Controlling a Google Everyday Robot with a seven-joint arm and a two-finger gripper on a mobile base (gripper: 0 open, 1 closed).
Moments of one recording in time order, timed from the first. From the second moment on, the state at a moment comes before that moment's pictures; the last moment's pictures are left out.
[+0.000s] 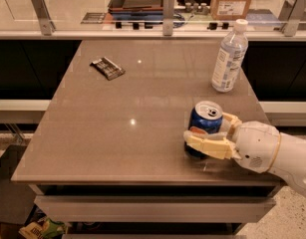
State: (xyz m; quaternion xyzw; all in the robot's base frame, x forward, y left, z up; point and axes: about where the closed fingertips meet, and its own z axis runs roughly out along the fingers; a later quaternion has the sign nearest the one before) arm 0.445 -0.103 0.865 -0.35 0.64 0.36 0.58
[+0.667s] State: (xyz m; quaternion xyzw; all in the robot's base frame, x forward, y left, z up) arm 0.444 -0.102 0.864 -0.38 0.63 0.36 0.57
